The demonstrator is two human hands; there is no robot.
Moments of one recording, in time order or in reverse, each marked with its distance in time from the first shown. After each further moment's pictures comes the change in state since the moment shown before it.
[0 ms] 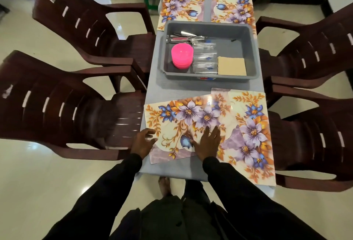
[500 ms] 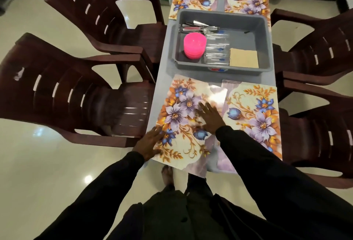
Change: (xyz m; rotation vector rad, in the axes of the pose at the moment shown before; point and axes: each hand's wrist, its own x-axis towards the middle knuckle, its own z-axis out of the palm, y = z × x) left_hand -0.023 -0.064 -0.015 0.622 -0.303 0.415; right_hand 0.078 -0.012 -0.024 -0.425 -0.201 -0.645
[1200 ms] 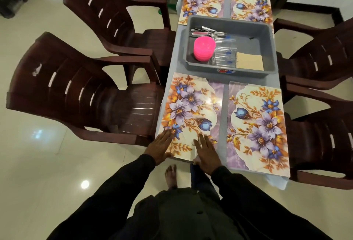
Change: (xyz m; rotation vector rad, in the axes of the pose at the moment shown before) left_hand -0.028 -0.001 0.025 0.224 -0.046 0.028; right_hand -0.114 -0.128 0.074 0.078 -0.011 0.091
